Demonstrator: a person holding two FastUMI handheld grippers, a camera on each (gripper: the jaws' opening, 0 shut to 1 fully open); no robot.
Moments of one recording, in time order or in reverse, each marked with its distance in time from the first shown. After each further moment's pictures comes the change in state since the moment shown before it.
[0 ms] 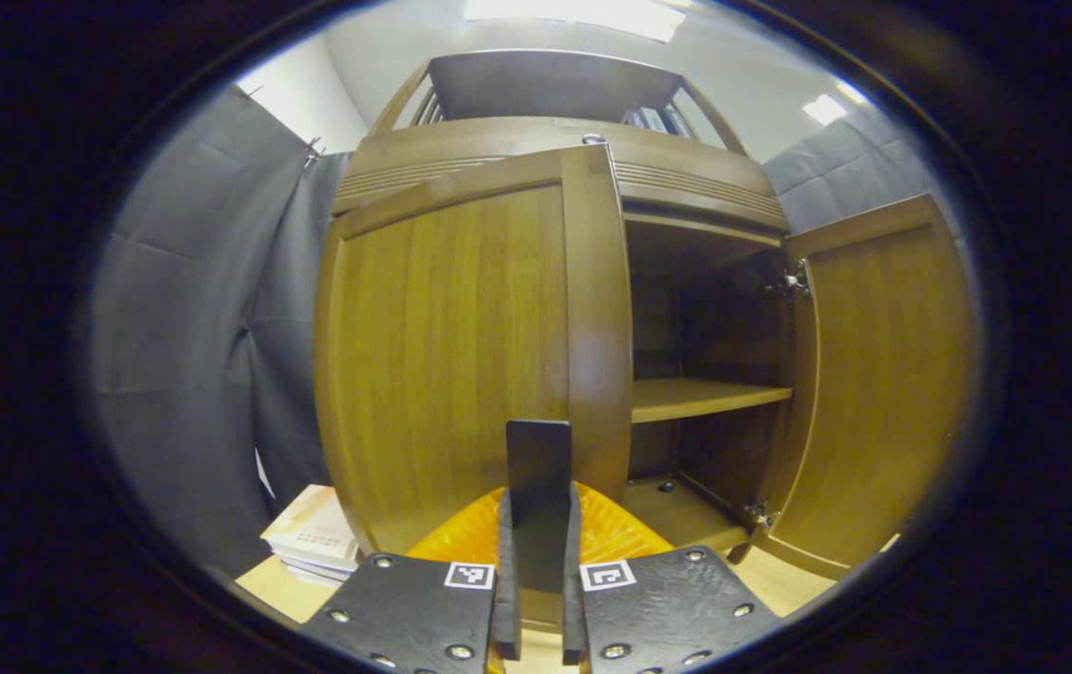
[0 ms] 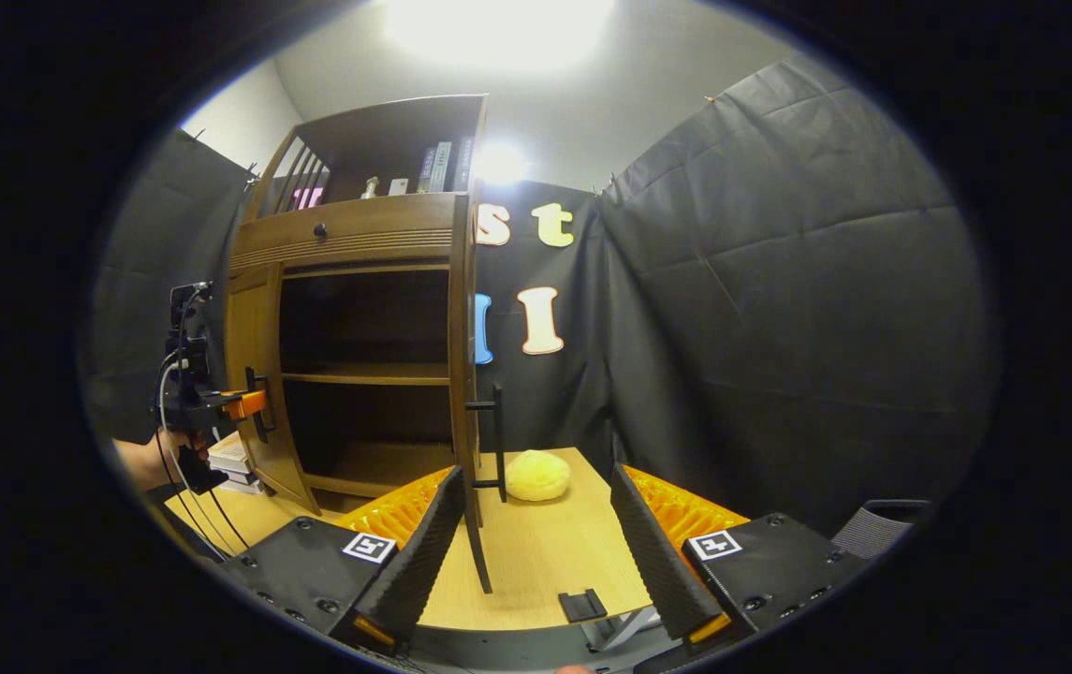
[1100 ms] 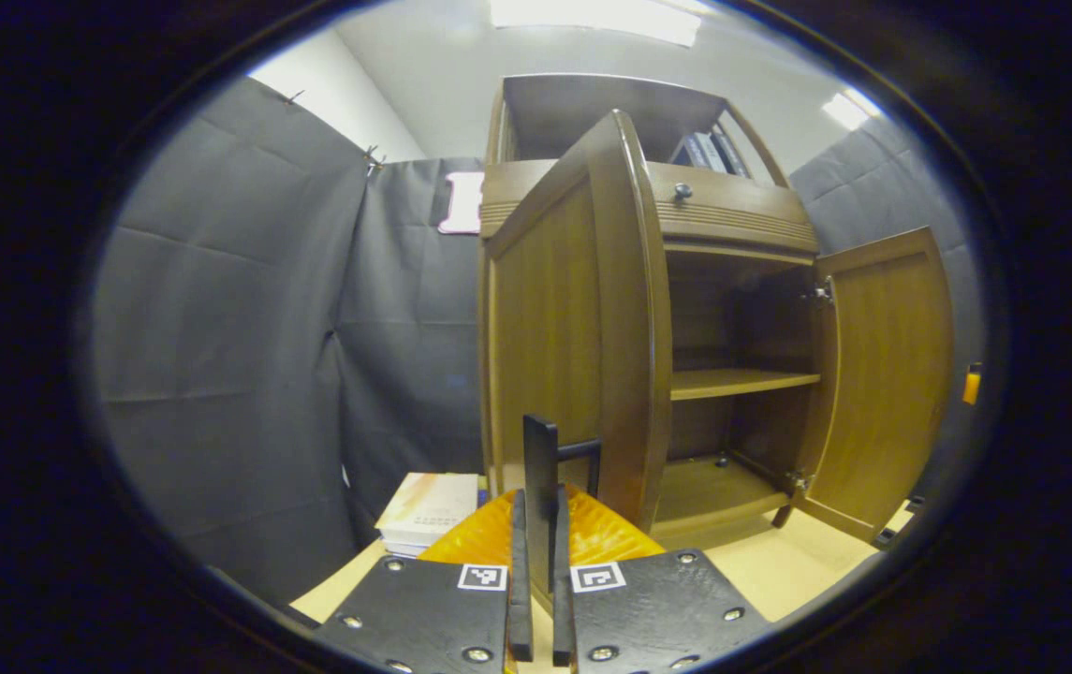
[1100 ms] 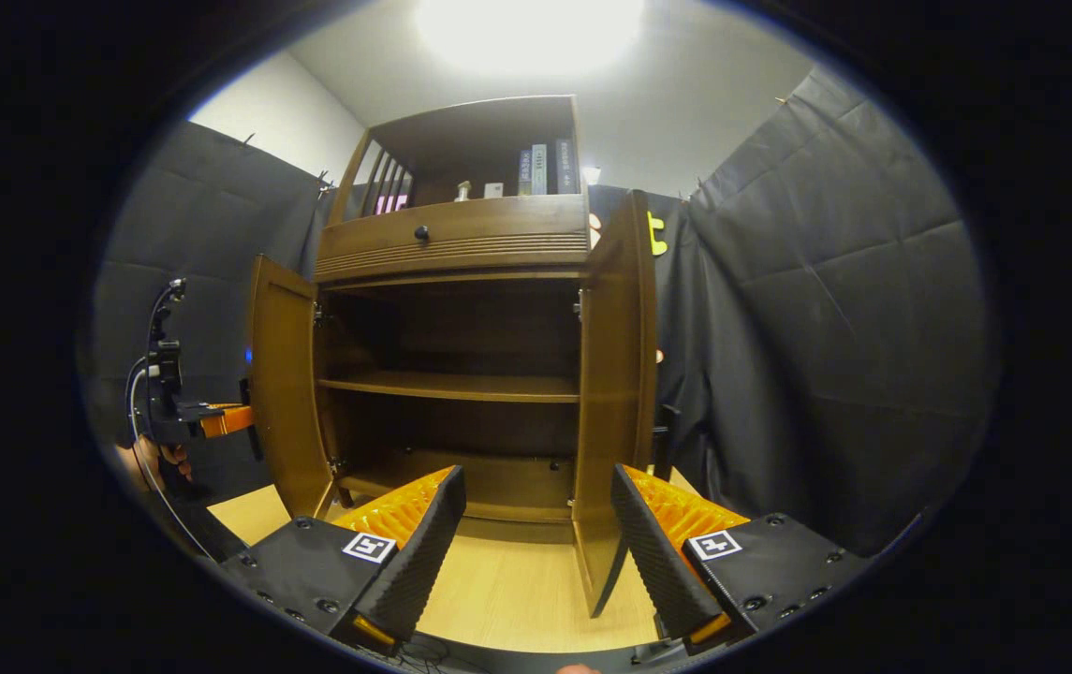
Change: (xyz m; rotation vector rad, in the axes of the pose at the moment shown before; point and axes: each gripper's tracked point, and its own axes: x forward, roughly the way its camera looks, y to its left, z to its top) left arm -0.118 0.129 0.000 -0.006 0.019 0.157; right arm 0.024 0.120 0.010 -0.017 -0.042 0.263
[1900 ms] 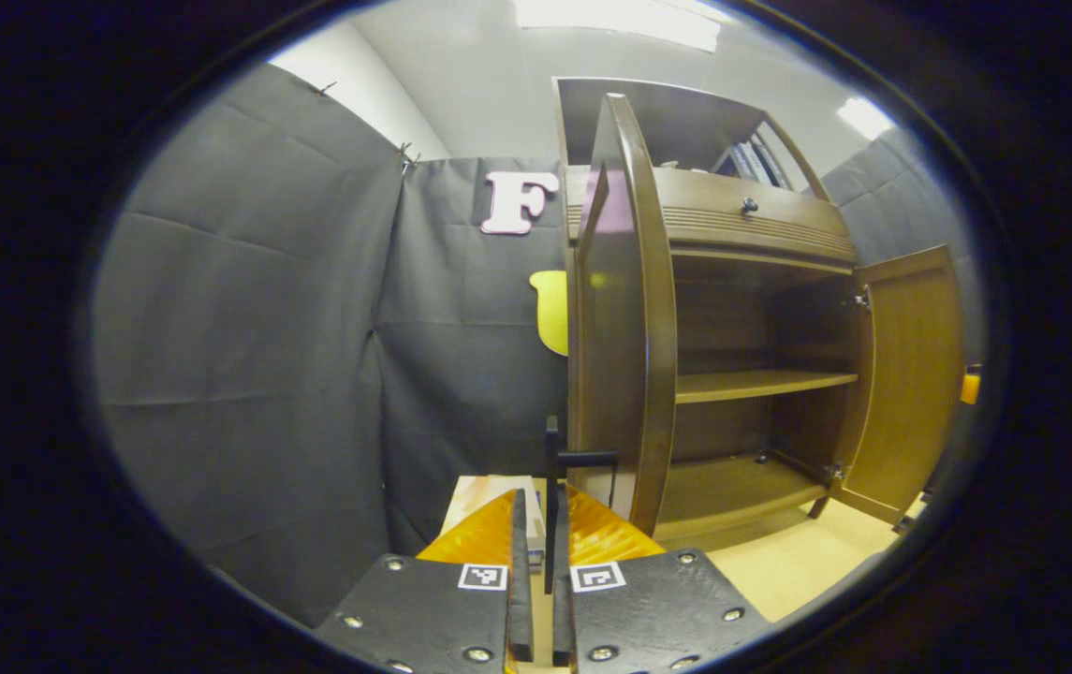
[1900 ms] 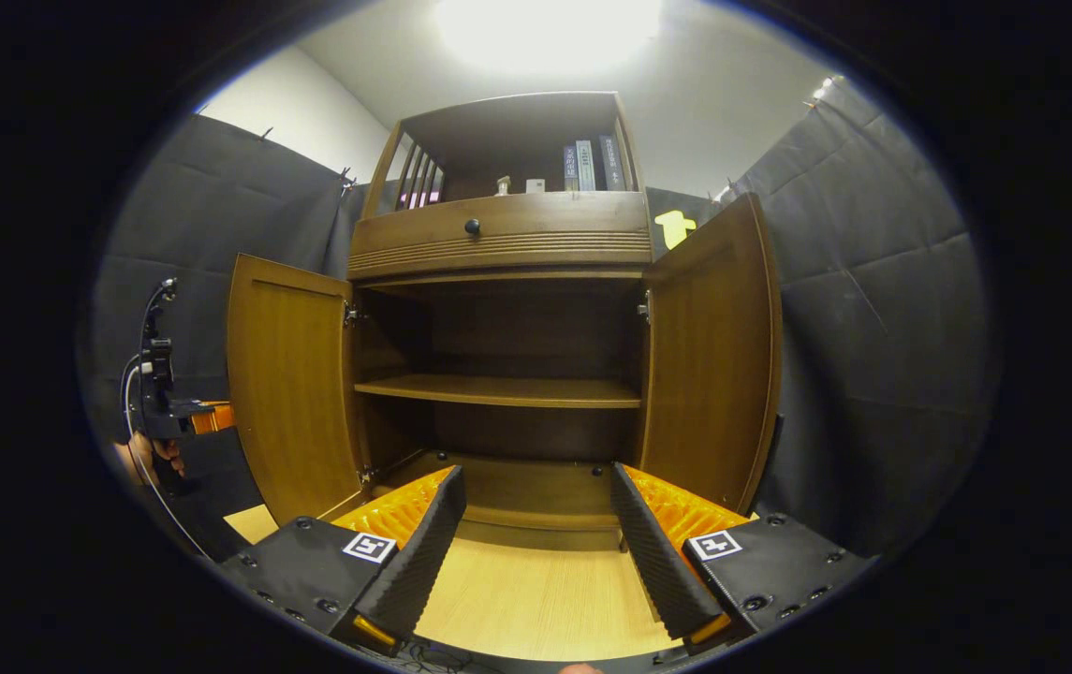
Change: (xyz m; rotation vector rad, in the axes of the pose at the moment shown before) left arm -0.006 0.095 -0.001 0.000 -0.020 0.025; right arm 0.026 0.073 0.000 -0.007 -0.001 0.036
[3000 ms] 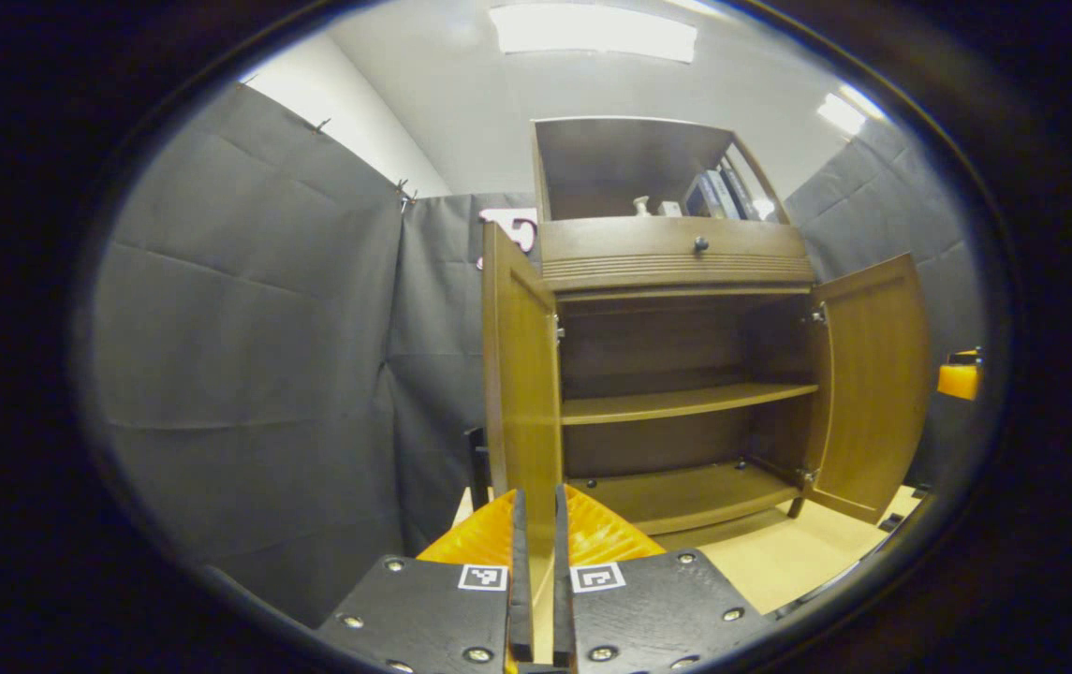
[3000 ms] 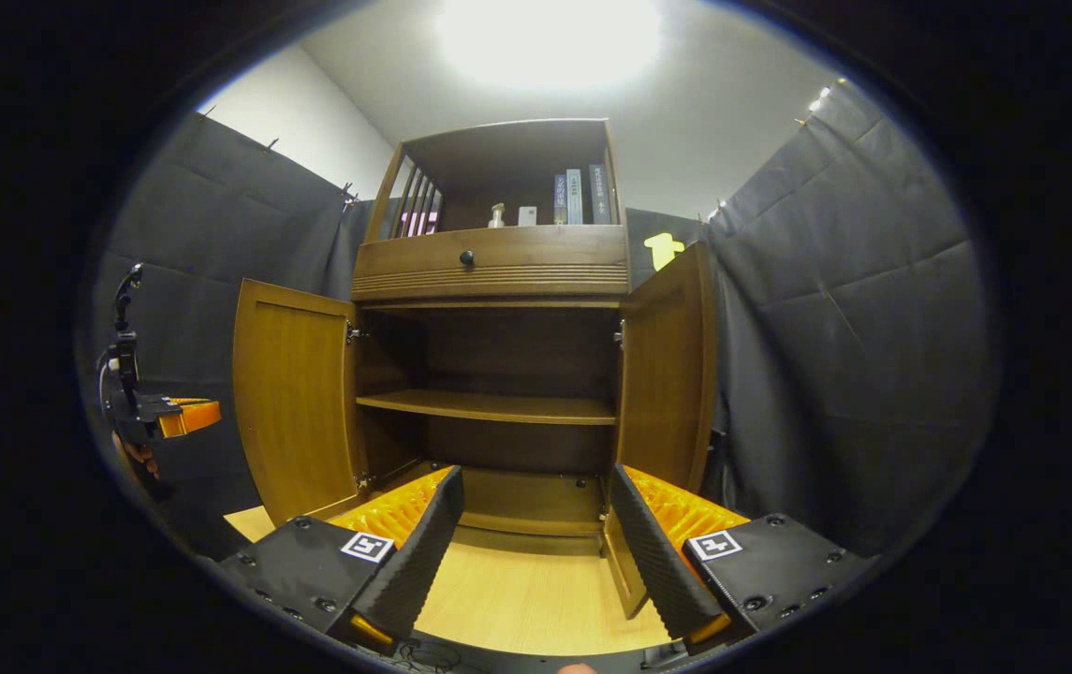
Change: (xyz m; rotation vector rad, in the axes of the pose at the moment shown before) left arm -0.122 -0.044 0.041 0.031 -0.074 0.024; right arm -0.059 -0.033 0.022 -0.008 -0.068 -0.023
